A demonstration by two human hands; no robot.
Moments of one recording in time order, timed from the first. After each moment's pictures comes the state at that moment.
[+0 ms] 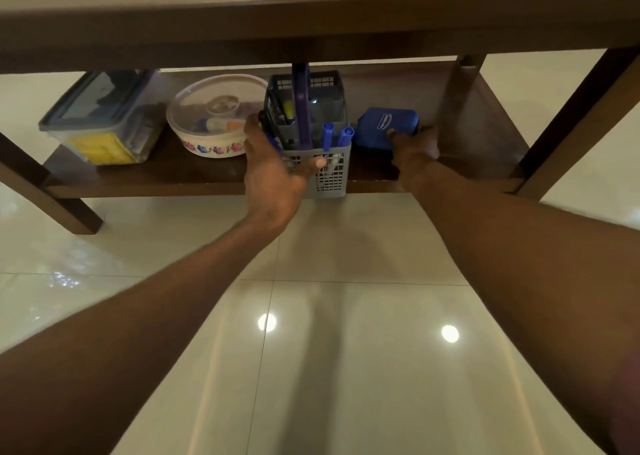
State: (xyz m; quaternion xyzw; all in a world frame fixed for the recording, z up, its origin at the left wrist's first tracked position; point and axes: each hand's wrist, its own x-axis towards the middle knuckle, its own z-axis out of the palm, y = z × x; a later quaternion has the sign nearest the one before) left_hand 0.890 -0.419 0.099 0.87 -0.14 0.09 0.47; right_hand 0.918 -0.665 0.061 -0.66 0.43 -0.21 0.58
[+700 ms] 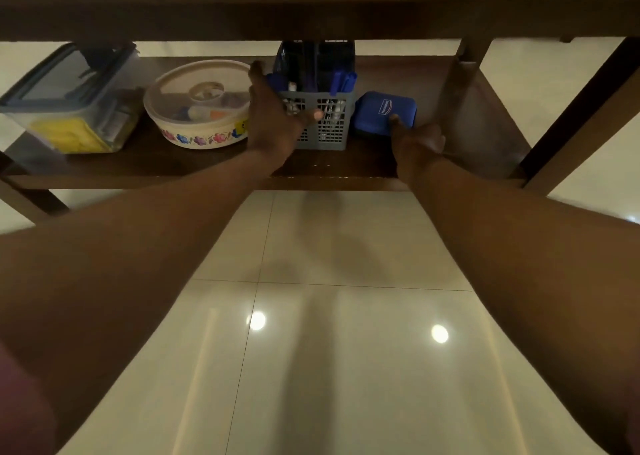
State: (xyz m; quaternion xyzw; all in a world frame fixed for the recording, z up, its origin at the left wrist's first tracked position) left_hand 0.985 -0.462 0.095 0.86 -0.15 0.12 0.48; right_hand 0.932 -0.688 0.050 -0.73 0.46 -0.19 0.48
